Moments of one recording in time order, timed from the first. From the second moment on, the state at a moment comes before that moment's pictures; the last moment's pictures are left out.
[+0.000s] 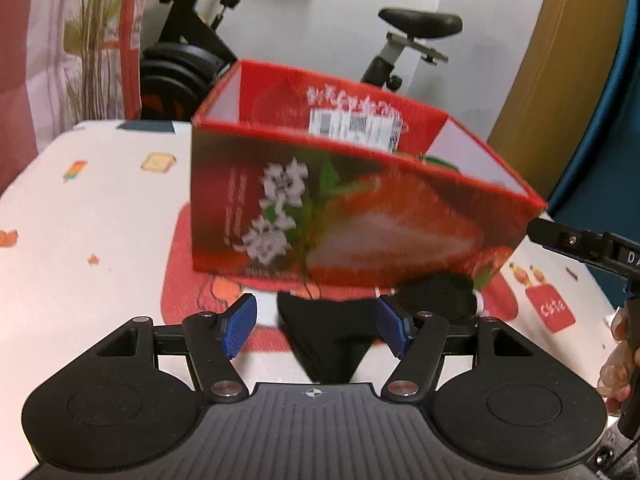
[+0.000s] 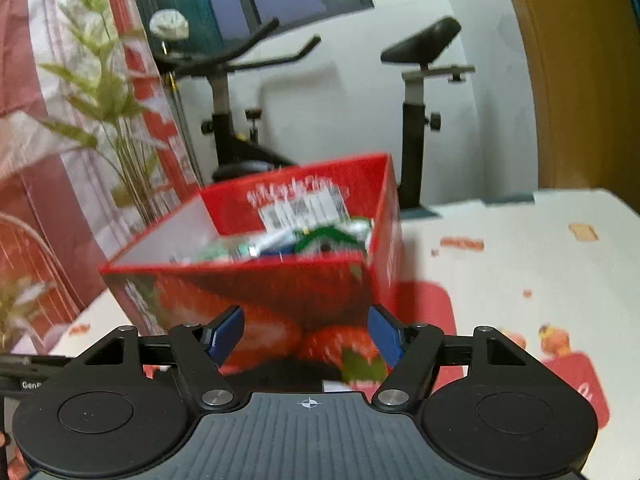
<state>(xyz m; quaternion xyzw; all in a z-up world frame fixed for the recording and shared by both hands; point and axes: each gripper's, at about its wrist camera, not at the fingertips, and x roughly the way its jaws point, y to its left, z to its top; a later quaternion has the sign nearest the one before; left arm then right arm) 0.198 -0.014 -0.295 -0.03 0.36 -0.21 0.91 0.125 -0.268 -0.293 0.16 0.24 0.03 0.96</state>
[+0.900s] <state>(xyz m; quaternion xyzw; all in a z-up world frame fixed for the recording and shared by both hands) 0.207 -0.033 -0.332 -0.03 0.39 -0.23 0.89 0.161 -0.252 -0.360 0.18 0.33 0.04 0.93</state>
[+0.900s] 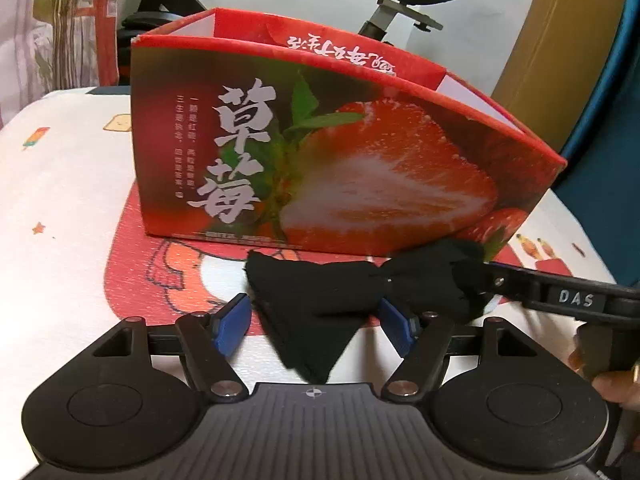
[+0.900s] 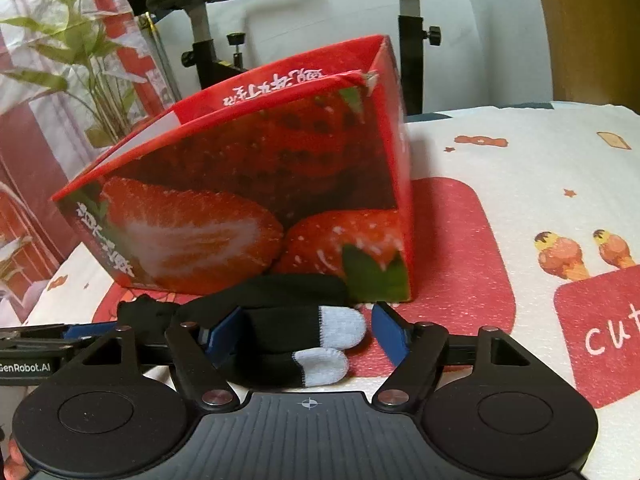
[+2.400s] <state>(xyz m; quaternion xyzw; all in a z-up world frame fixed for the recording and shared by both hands) 0.168 -0.013 -0.314 -0.06 0.37 -0.24 0.90 0.116 -0.221 -0.327 0.13 0.32 0.08 0.94</state>
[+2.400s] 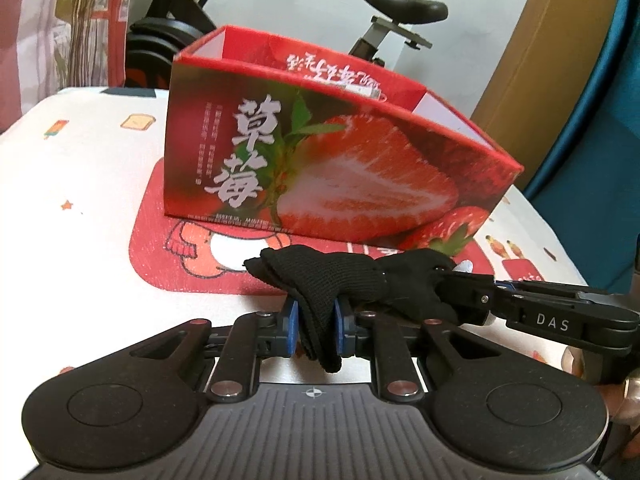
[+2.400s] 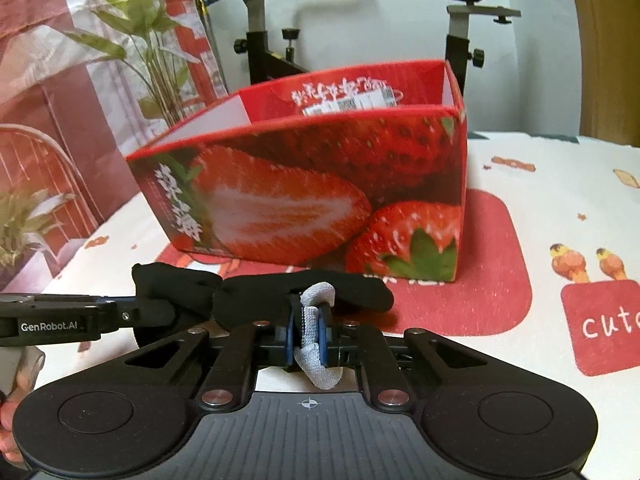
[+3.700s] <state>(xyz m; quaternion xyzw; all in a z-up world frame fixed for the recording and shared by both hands) 0.267 -0.048 -0.200 0.00 0.35 -0.26 0.90 0.231 -0.230 -0.212 0.09 0.29 0.08 0.95</state>
